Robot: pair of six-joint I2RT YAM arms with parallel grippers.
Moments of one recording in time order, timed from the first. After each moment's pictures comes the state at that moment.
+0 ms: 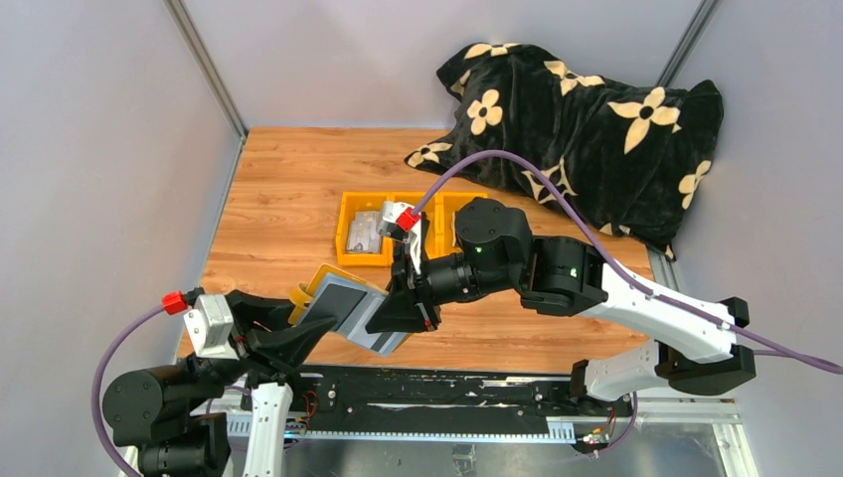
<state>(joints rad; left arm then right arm) 0.14 0.24 1.17 -0.59 1.06 -0.41 1.33 1.32 1.68 -0.60 -0.38 0.32</state>
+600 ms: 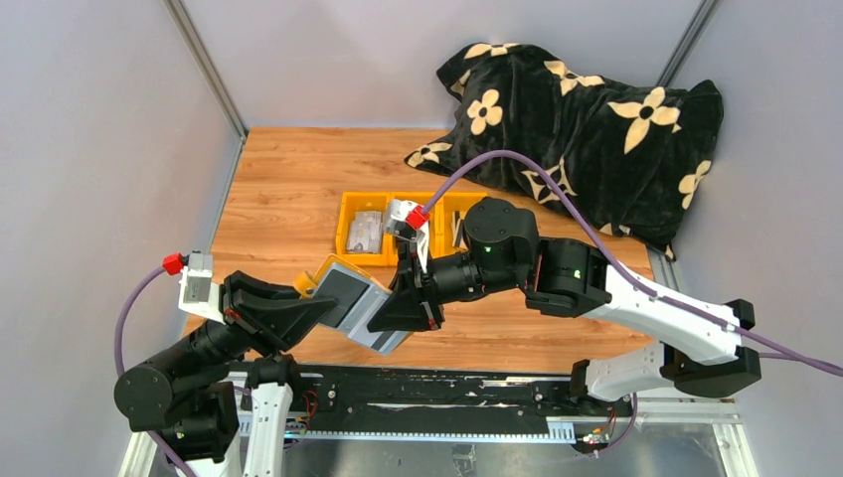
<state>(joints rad) 0.14 0.24 1.00 -0.19 1.07 -0.96 1.33 1.28 1.62 -0.54 -0.42 0.32</state>
